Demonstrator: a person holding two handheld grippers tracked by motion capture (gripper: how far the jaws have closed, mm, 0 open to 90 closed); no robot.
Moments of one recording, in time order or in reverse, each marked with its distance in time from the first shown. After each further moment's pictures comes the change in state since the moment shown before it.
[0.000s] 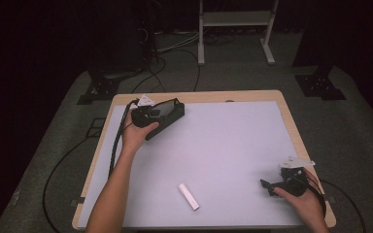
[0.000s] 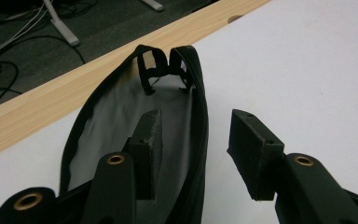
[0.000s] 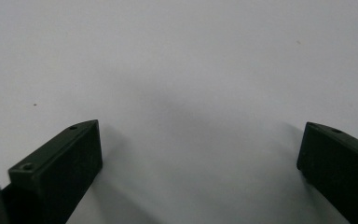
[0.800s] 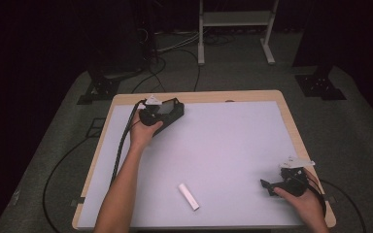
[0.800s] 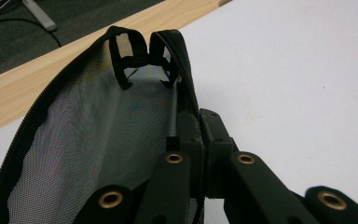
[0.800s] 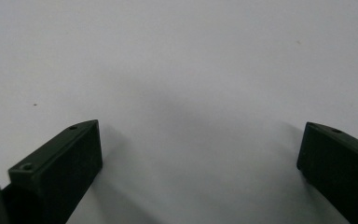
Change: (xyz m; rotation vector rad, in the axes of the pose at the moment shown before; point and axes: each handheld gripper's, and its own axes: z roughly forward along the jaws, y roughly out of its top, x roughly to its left) left arm 0.001 0.000 0.030 0.049 -0.065 -0.007; right arm 0.000 0.000 0.000 0.000 0.000 0.000
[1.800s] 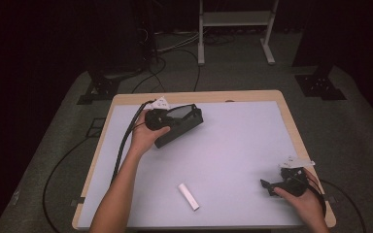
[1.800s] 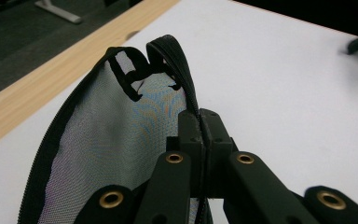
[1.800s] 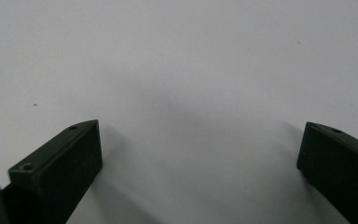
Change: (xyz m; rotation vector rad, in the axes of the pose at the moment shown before) left arm -0.055 0.024 -0.032 -0.046 -0.235 0.172; right arm 0.000 0.000 0.000 0.000 0.000 0.000
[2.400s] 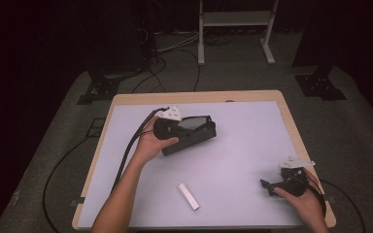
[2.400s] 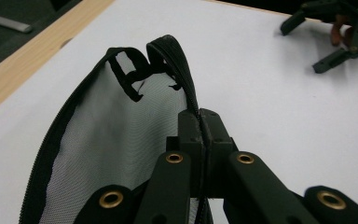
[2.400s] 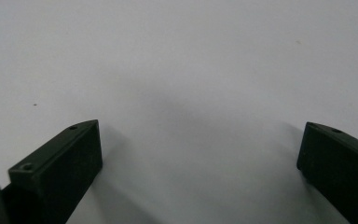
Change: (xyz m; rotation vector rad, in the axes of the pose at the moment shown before) left arm -0.043 0.008 0.008 0.023 -0.142 0.118; right arm 0.000 0.000 0.000 0.000 -0.001 -0.001
